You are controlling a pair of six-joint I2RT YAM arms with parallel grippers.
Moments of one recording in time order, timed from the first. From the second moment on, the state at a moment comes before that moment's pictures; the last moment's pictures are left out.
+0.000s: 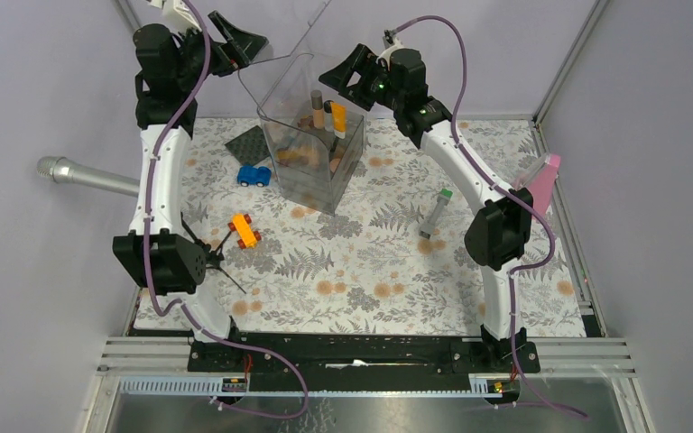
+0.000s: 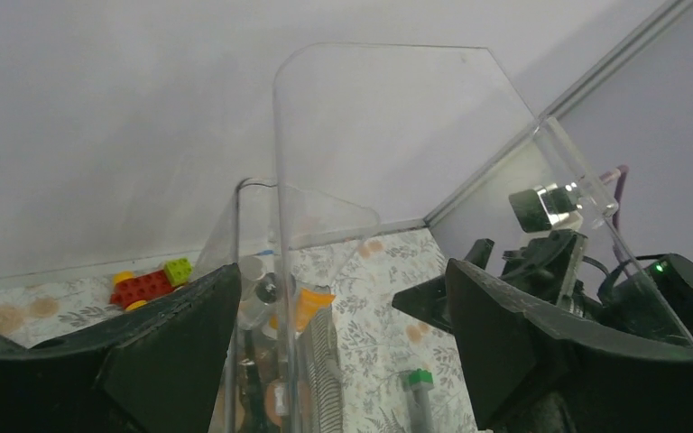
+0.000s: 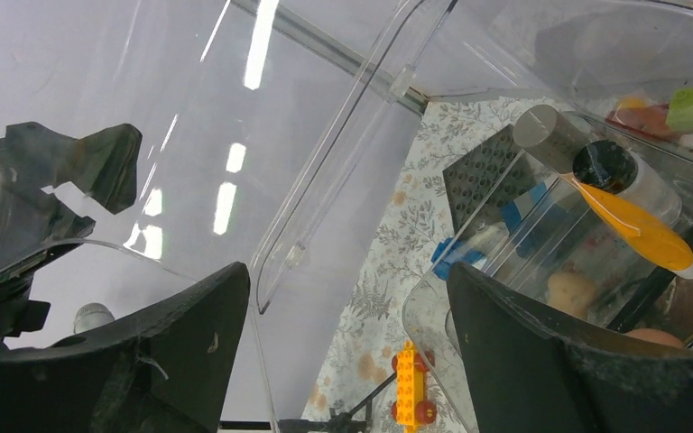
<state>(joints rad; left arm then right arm) 0.06 1.75 2.02 -0.20 0.59 -0.59 0.50 2.10 2.14 -0.15 -0.30 0.89</state>
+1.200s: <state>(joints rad) 0.05 1.62 1.76 -0.16 0.59 -0.57 0.48 1.77 1.43 0.16 -0.17 0.89</state>
